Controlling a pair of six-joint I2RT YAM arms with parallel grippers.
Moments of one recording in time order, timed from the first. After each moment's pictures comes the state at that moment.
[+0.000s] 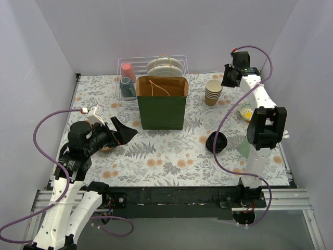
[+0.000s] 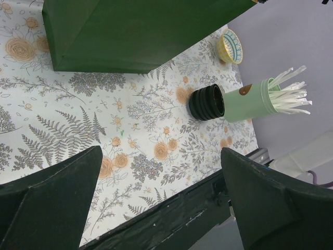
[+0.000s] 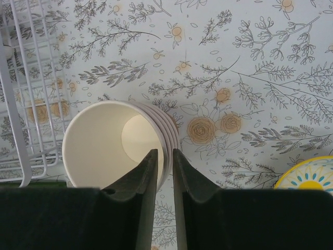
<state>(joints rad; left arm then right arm) -0.22 0.60 0.86 -0.61 0.38 -0.62 0.08 2.02 1.86 -0.62 -0.03 0.24</state>
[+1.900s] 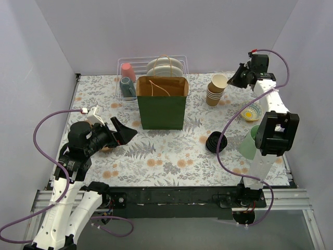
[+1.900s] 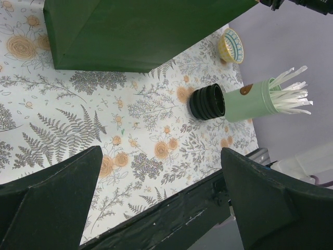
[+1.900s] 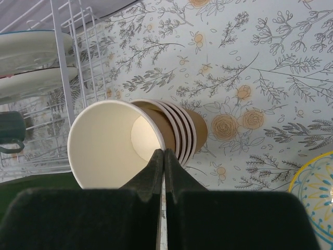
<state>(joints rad) -0.22 0.60 0.86 -0.61 0.38 -0.62 -0.05 1.90 1.71 -0.48 -0.30 0.41</state>
